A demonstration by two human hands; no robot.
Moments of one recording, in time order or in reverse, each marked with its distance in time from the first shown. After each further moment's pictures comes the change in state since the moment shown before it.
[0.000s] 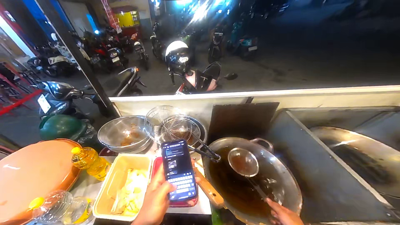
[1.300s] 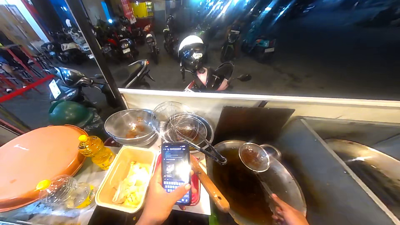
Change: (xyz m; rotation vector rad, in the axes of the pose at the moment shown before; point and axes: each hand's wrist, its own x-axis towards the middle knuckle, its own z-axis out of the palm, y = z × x) left_hand -0.010 -0.011 0.000 0.202 0.320 0.051; right_hand 0.025 -0.029 0.005 0.083 0.028 -0.015
